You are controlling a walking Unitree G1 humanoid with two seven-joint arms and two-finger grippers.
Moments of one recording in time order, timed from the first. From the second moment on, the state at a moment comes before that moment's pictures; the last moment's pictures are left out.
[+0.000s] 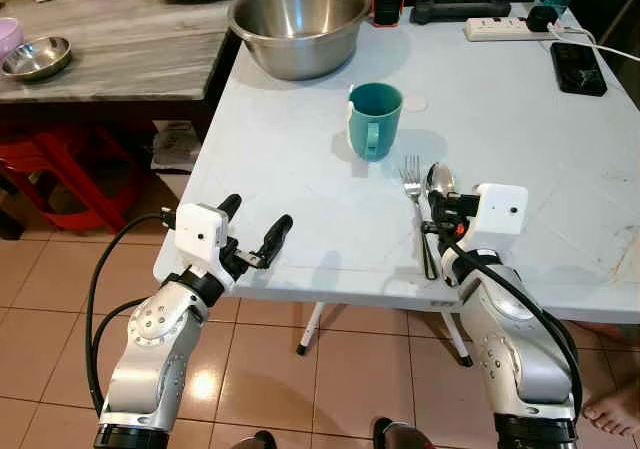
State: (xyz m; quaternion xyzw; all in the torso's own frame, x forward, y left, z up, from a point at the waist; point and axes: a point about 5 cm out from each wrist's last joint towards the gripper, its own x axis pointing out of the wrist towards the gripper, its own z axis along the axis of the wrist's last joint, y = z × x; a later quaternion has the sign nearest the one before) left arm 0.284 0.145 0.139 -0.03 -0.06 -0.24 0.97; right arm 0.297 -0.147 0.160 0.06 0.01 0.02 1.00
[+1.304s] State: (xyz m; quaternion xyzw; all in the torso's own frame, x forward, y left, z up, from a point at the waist) left arm 0.268 0.138 0.127 -0.01 -0.02 -0.30 0.95; right arm 0.332 -0.129 0.151 0.02 0.10 0.08 0.99
